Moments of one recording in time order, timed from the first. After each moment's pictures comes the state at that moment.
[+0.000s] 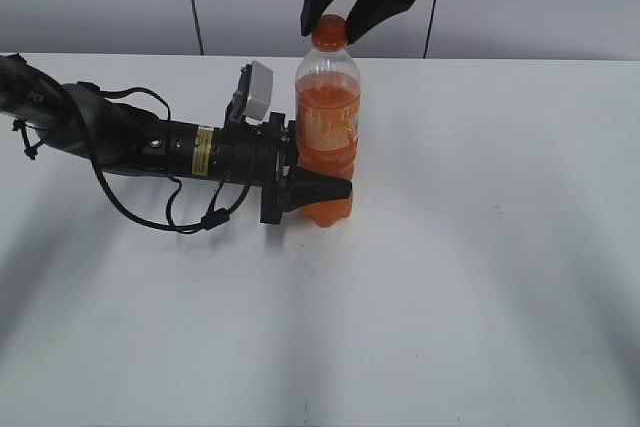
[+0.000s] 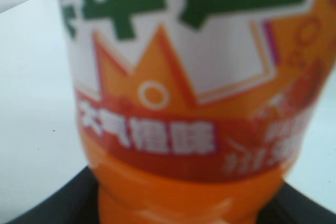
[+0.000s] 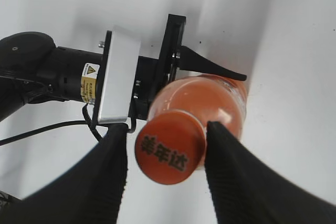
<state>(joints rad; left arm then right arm) -0.29 2.46 -1.47 1.49 -1.20 -0.74 0.56 2.04 -2.02 0.23 1.22 0.30</state>
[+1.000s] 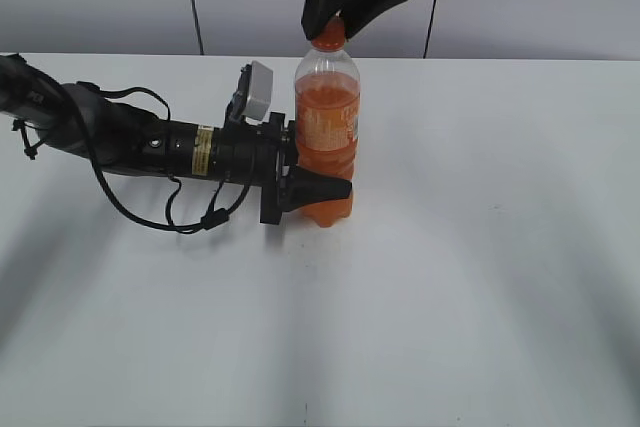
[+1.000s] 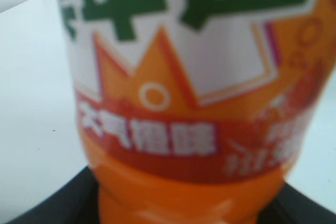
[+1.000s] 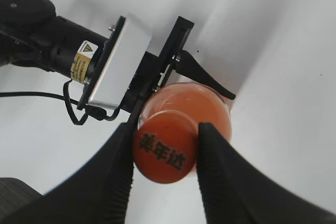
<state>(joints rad) -0.29 2.46 -1.47 1.49 -1.20 -0.74 0.56 2.04 -2.02 0.23 1.22 0.05</state>
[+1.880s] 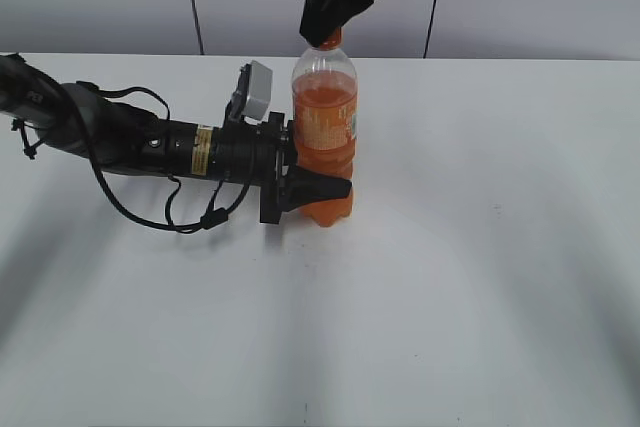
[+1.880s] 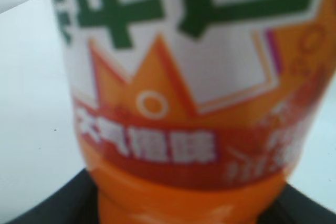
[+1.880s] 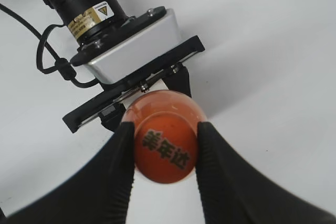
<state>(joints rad) -0.29 2.46 -1.47 1.49 -1.20 -0.73 0.56 2.05 -2.03 0.23 1.21 -0.58</state>
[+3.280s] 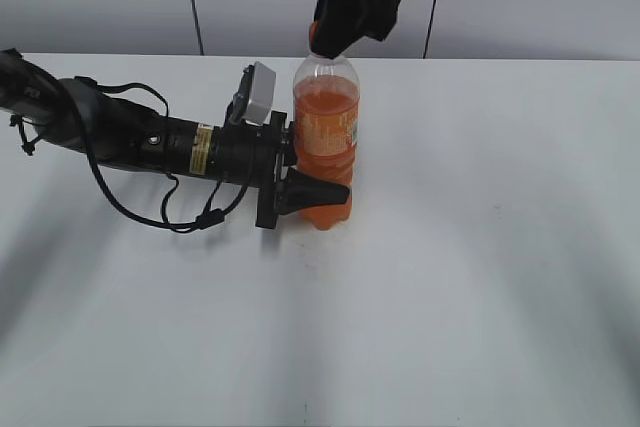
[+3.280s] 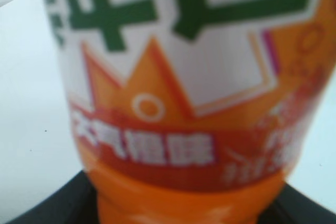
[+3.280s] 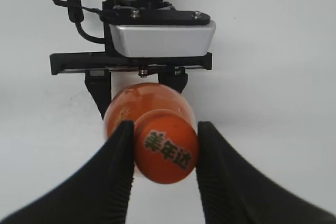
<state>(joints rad) -0.29 2.45 -1.47 1.55 -1.20 -0.72 0.54 2.02 -1.97 0.26 1.20 -1.16</state>
